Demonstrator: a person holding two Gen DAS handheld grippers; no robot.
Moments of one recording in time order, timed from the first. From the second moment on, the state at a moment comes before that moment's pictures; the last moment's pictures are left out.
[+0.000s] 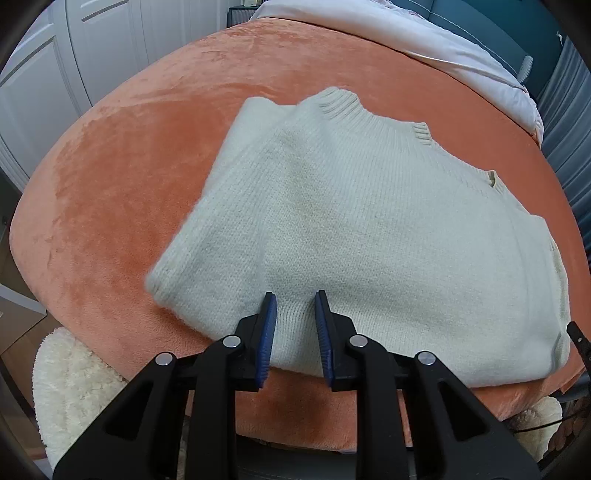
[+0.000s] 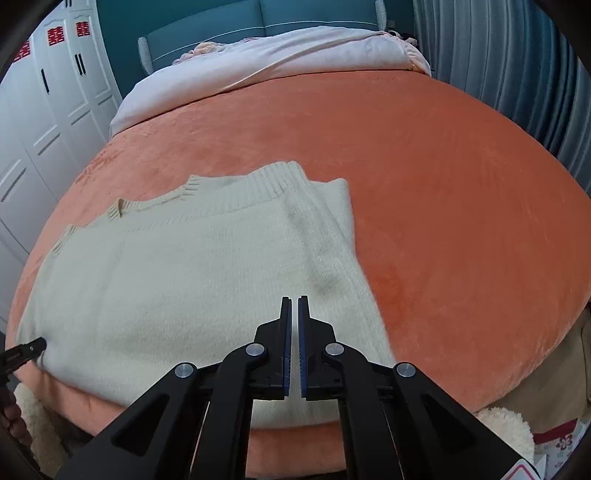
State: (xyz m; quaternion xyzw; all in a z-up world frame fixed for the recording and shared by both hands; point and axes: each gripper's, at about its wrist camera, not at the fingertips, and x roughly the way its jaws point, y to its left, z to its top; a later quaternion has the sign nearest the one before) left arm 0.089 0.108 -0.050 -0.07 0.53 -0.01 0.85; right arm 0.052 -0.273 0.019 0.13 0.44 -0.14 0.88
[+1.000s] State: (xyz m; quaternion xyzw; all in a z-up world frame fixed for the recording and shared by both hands) left arm 0.087 0.099 -0.049 -0.05 0.53 0.00 0.85; right arm 0.028 -0.164 -0.010 0.05 0.50 -0.01 0.87
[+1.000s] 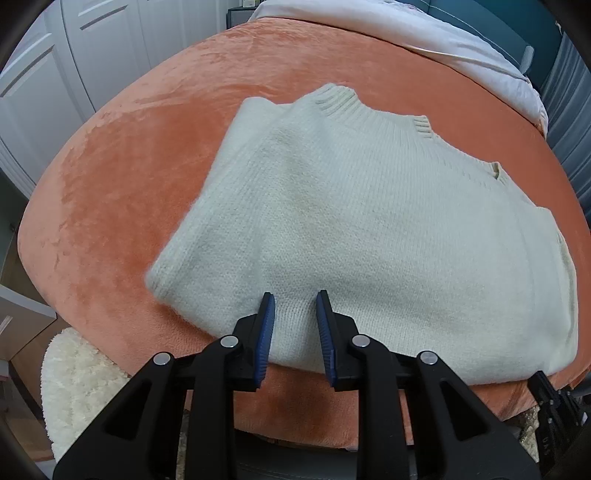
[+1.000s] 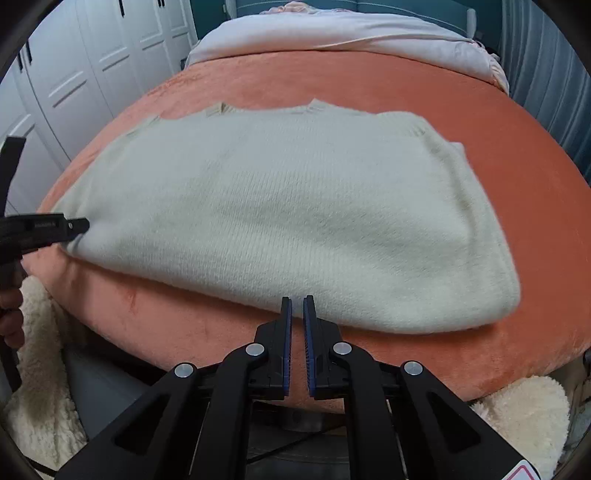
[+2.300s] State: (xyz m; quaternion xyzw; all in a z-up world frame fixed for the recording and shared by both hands) left arm 0.069 0.185 -0.052 -0.29 0.50 0.03 0.82; right arm 0.092 -0.075 -0.008 0.04 0.49 0.07 0.87
